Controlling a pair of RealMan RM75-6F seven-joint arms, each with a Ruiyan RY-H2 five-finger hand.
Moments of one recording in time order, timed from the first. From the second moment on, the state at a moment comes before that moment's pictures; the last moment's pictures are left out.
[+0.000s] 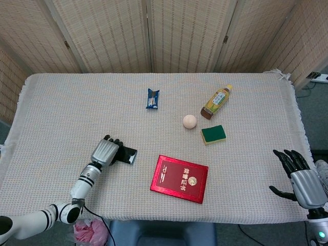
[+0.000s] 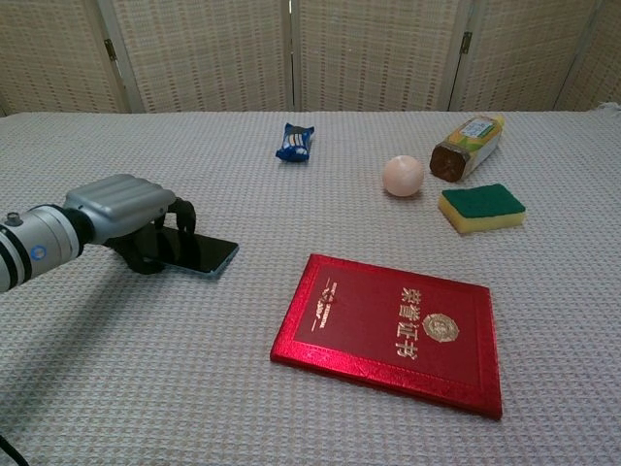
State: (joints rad) left arm -0.72 -1.68 -0.13 -1.17 1.19 0.90 0.49; right arm 0.08 -1.10 -0.01 -1.50 -1.66 1.55 0.19
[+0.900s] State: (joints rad) left arm -0.80 -1.48 -0.19 -1.38 1.00 0.75 0.38; right arm 0.06 -1.10 -0.01 -1.48 -1.64 1.56 0.21
